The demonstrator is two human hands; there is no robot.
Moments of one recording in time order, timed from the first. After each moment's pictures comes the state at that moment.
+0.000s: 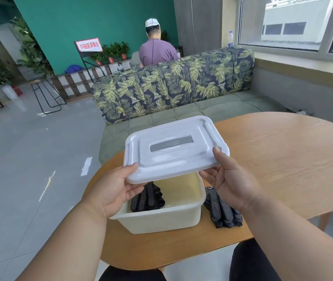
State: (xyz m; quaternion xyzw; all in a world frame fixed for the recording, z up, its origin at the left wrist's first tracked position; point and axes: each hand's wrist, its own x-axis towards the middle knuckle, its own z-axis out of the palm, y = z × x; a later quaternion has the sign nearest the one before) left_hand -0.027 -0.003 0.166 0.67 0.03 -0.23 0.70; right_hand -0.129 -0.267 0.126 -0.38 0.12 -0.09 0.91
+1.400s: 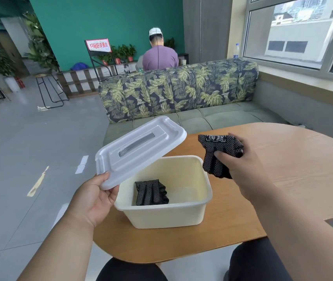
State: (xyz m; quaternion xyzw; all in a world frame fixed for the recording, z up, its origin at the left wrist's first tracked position) left_hand -0.032 0.072 0.143 0.49 0.12 -0.14 0.85; right_hand -0.138 -0.267 0.156 -0.64 0.19 -0.23 0.71
